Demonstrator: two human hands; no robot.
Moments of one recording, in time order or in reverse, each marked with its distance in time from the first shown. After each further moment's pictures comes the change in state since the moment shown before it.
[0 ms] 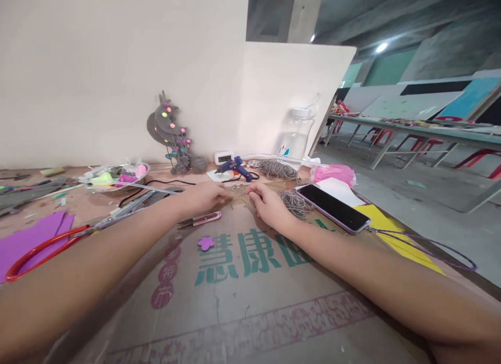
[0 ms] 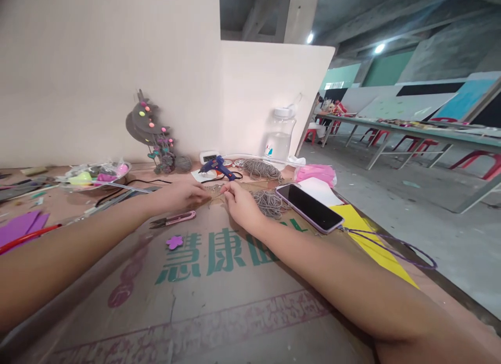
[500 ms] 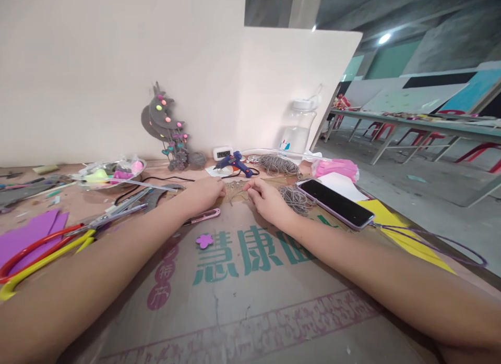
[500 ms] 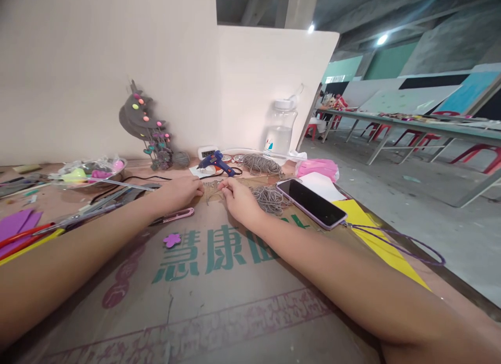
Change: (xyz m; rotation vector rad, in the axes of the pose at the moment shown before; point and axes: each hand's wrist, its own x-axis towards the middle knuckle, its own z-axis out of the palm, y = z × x) left_hand 0.007 -0.017 0.029 0.066 0.003 -0.131; right_hand 0.002 0.004 0.004 -0.031 -0.004 -0.013
